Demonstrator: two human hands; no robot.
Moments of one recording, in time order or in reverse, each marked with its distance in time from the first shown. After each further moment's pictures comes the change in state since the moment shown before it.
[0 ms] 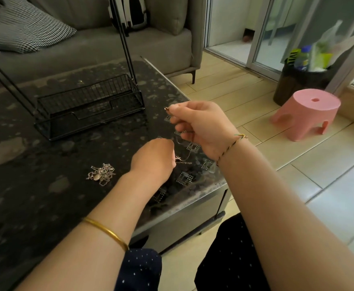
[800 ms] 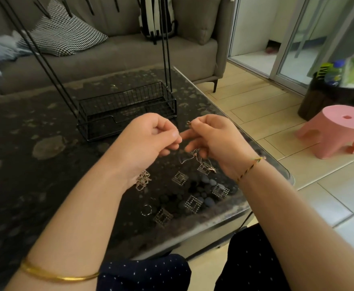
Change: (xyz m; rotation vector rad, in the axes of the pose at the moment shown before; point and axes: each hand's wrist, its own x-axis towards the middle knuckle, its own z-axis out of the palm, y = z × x) left_hand -0.037 -0.067 -0.069 -1.045 0.122 0.016; right_hand 0.002 0.004 0.045 -0.074 -0.077 -0.041
